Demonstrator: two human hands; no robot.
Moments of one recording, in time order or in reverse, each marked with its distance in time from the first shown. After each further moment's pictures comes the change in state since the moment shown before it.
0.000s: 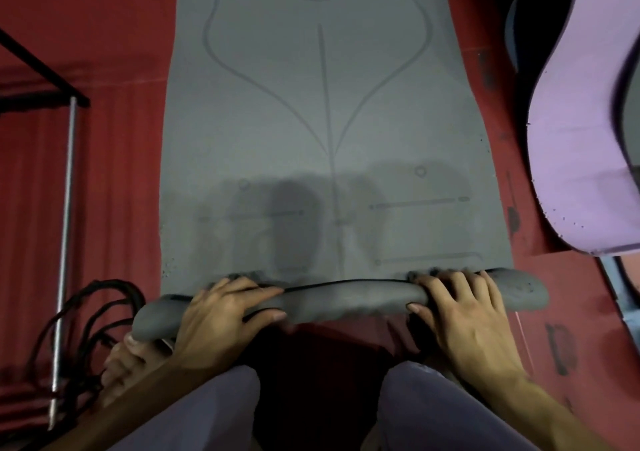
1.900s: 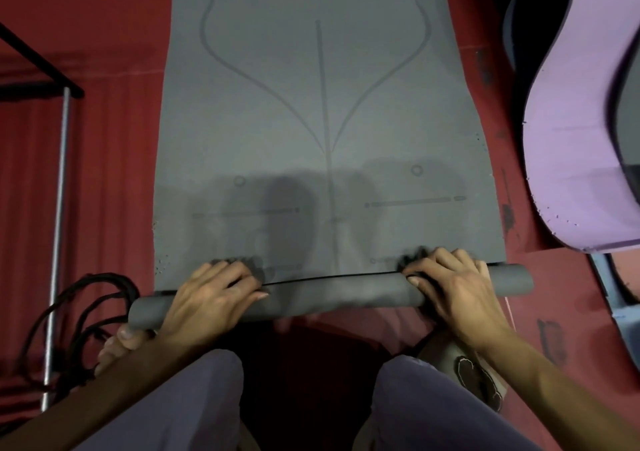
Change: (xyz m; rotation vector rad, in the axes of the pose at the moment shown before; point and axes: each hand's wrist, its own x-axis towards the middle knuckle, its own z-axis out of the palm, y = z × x) left_hand 0.016 -0.025 0.005 0.250 0.257 0.401; right_hand 0.035 0.019 0.004 0.212 0.023 -0.095
